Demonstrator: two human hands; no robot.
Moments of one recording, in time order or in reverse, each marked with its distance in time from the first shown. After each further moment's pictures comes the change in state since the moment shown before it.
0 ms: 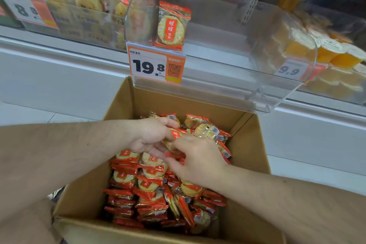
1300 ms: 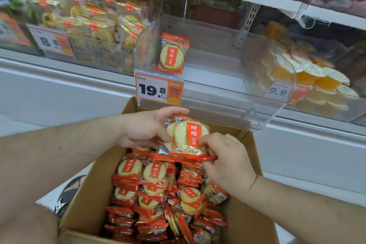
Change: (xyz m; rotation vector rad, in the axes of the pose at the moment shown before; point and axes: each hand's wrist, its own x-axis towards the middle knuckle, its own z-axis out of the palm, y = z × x) left_hand -0.050 0.027 -0.035 -0.317 -0.157 0.309; right_hand -0.001 0.014 -0.064 -0.096 0.288 -0.042
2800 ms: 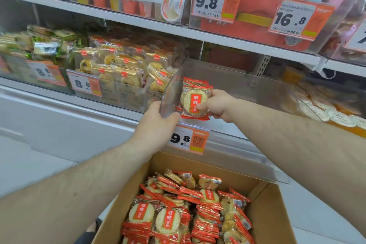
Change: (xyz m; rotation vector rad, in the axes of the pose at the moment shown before) left_hand -0.003 0.051 -0.034 0.132 0.933 0.323; right_hand 0.242 0.060 0.040 0.540 -0.448 0.938
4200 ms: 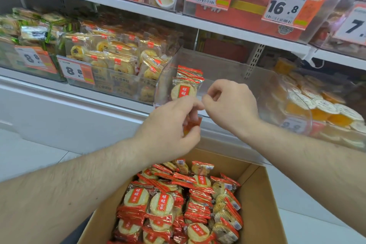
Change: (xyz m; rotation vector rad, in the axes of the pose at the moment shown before) left_hand -0.036 0.006 0.007 0.360 -0.179 0.770; right_hand -0.107 0.010 -0.003 -0.561 0.558 -0.487
